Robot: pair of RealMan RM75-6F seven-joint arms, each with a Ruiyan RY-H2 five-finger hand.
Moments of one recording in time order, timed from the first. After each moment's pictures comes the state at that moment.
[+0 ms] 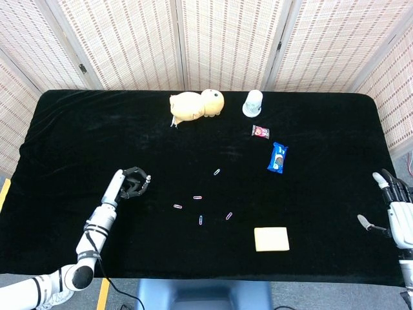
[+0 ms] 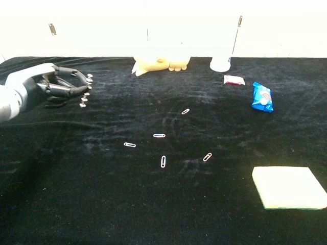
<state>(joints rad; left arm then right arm) -0.58 -1.56 -0.34 -1.53 1.01 0.94 -0.40 0.08 -1.14 0.11 -1.42 -1.46 1.44 0.29</state>
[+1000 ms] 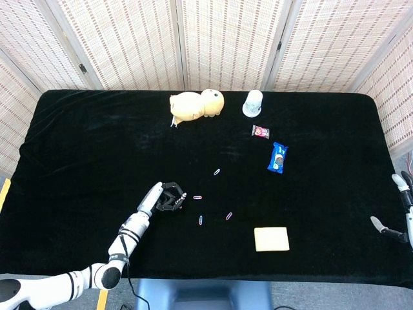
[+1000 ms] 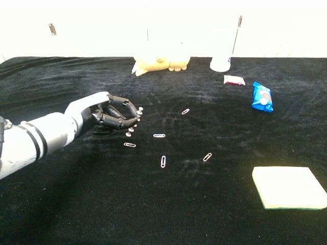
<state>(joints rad) -0.68 -1.77 -0.30 -1.37 1.06 0.82 -0.38 0.03 -1.12 0.11 -1.40 -1.44 1.50 0.37</state>
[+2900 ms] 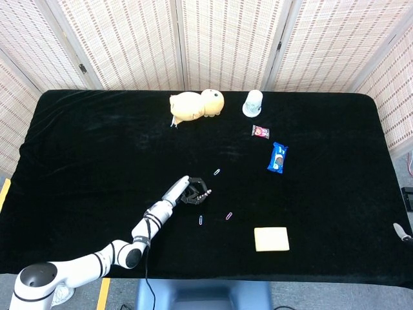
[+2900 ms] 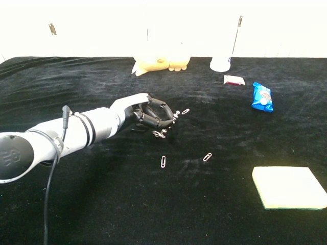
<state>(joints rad) -0.89 -1.92 -0.36 -1.04 1.17 0.61 -0.58 -0.04 -1.14 0.14 -1.37 -1.34 1.50 0.43</state>
